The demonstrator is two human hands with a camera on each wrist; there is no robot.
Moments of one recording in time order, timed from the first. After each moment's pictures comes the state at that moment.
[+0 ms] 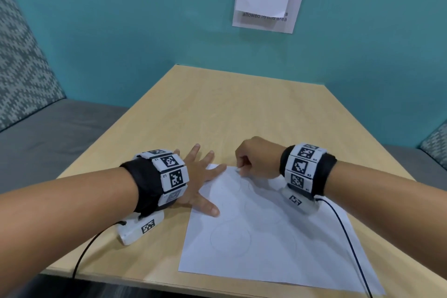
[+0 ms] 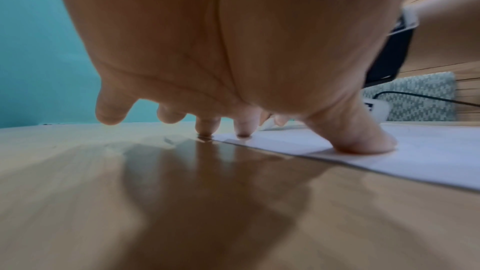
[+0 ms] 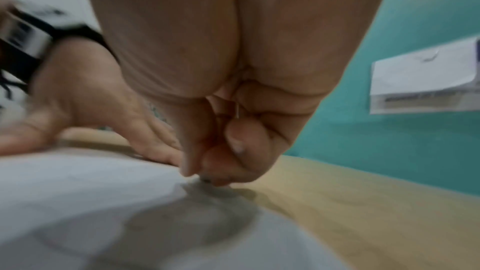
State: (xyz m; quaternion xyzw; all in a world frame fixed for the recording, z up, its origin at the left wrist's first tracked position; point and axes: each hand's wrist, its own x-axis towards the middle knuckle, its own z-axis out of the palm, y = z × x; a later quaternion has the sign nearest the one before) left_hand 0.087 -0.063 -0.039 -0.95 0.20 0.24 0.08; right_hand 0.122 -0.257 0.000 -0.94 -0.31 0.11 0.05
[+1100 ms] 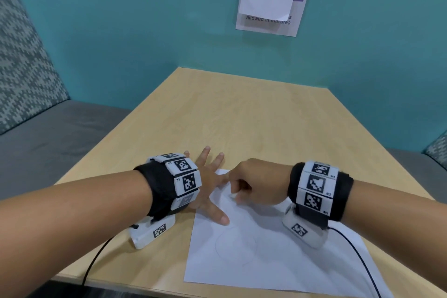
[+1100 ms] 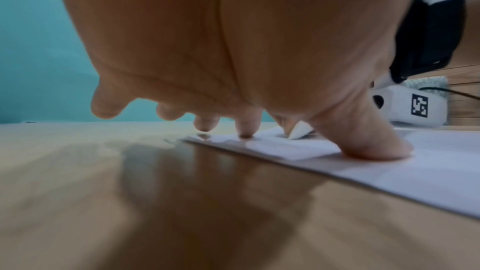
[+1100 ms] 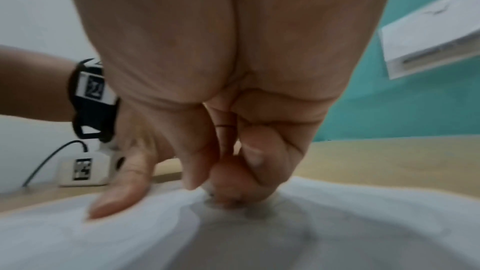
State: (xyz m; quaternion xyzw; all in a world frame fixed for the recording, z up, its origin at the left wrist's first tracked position) left_hand 0.089 -0.076 -0.040 -0.95 0.21 0.23 0.06; right_hand 0.103 -0.254 -0.007 -0.91 -0.37 0.19 0.03
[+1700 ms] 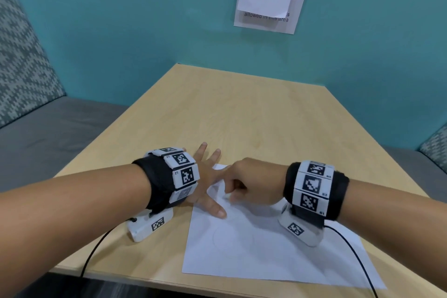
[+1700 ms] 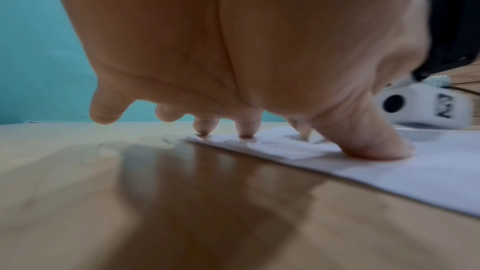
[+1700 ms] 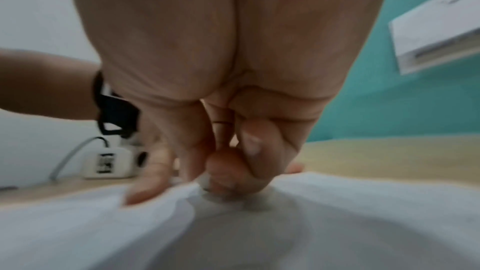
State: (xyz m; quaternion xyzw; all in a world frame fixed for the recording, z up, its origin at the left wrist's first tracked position) left_hand 0.088 -0.074 -0.045 -0.95 0.22 0.21 0.04; right_hand 0.089 -0.251 -0.010 -0.90 -0.39 0.18 0.05
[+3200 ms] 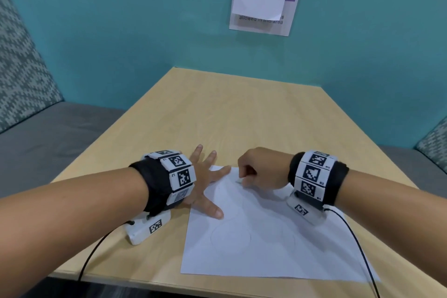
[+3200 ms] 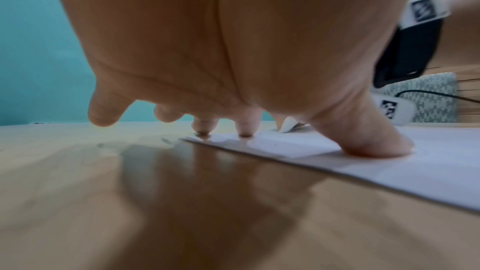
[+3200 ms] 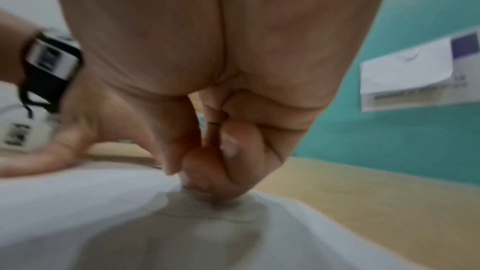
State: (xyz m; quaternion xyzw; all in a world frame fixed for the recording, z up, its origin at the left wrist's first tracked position) left_hand 0.091 -0.075 -0.047 -0.95 0.21 0.22 0.07; right_hand 0.110 -0.276 0.000 -0.94 -0.31 0.16 0.04
